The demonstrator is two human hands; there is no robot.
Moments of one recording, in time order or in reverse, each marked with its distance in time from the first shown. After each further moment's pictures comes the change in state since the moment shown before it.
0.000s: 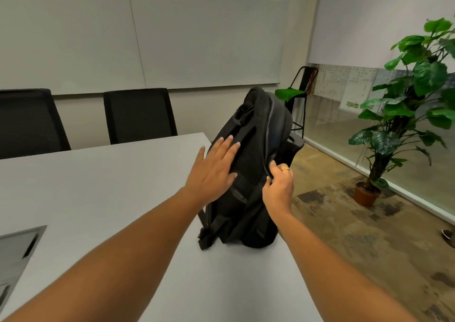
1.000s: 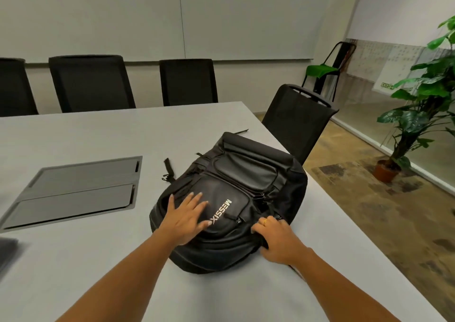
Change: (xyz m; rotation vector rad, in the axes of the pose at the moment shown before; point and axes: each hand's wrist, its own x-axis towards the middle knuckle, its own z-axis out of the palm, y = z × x) left_hand -0.364 -0.080 -0.024 0.029 -0.572 -0.218; right_hand -0.308 -0.072 -0.081 -0.365 -0.828 -0.694
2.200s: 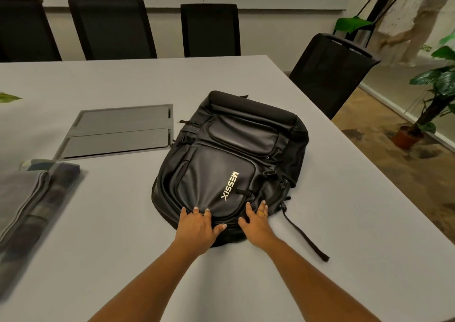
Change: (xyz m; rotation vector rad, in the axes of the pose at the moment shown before) left_hand -0.161 0.003 0.084 0.026 -0.259 -0.198; right_hand -0.024 -0.198 0.059 0.641 -0.395 0.618
